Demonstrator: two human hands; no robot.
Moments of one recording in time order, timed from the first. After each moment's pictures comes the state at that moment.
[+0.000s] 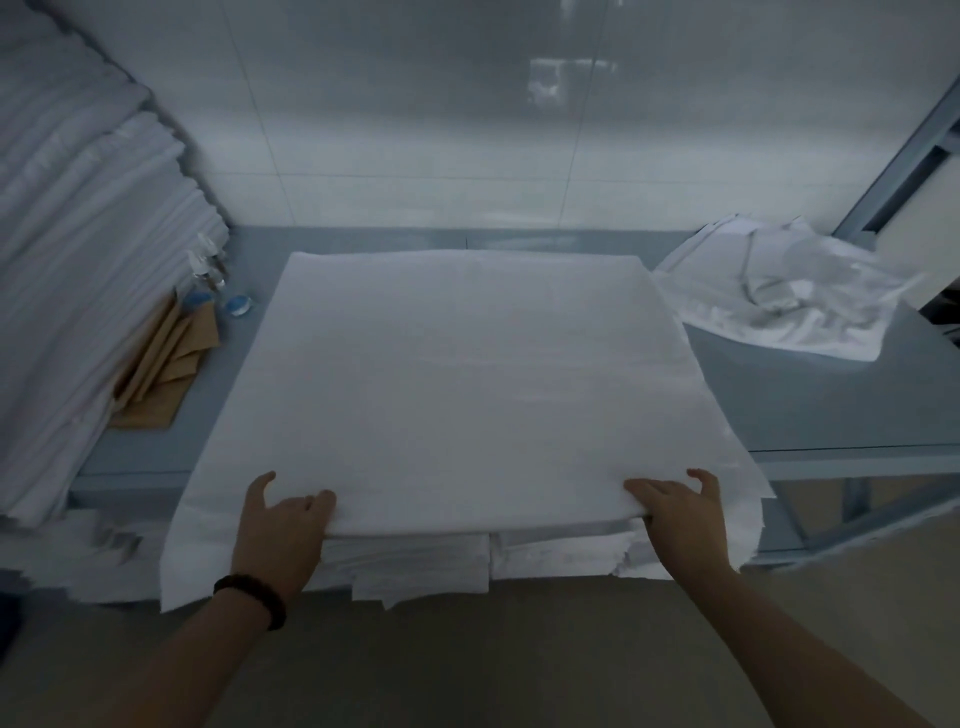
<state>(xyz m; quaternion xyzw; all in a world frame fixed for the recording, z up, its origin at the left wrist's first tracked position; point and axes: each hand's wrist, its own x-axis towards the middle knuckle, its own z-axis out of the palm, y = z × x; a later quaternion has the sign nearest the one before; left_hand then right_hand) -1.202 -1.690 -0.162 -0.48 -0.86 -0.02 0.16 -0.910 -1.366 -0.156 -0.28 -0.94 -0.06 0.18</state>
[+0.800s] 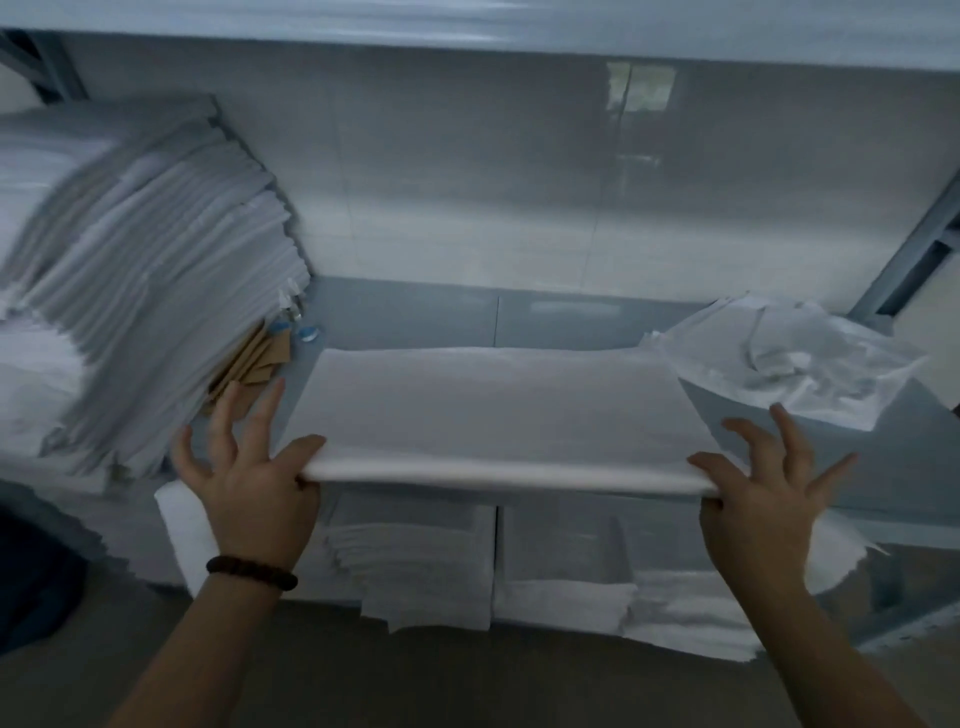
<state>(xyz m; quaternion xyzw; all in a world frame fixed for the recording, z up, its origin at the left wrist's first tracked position) -1.103 -1.704 -0.022 -0.27 -0.86 -0.18 0.39 -0.847 -1.373 -0.022 -0.30 -0.87 -0.13 0.36</state>
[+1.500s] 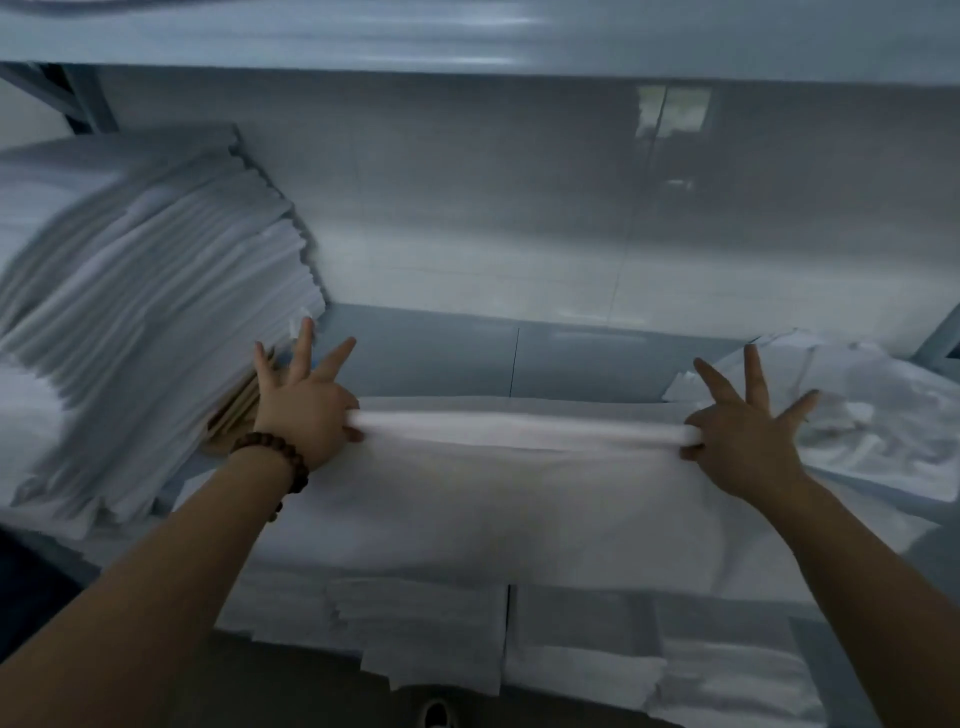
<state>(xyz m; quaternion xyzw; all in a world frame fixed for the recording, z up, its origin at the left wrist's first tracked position) -1.236 -1.611 0.024 -0.31 -0.94 0.13 0.08 -0.975 -1.265 0.022 -0.34 -0.94 -0.09 0.00</state>
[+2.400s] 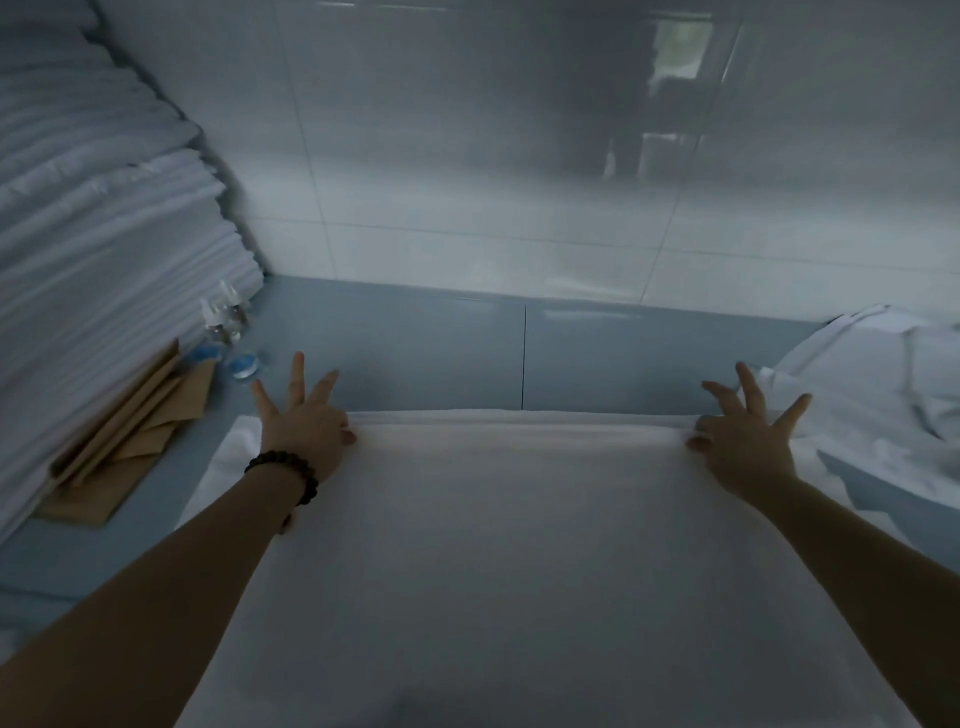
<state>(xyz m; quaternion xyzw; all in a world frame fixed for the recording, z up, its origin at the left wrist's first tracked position) -1.421 -1.509 -0.169 -0.25 -0.96 0.13 0.00 -1.133 -1.126 -0.163 -0.36 -0.92 -0.15 -0.03</state>
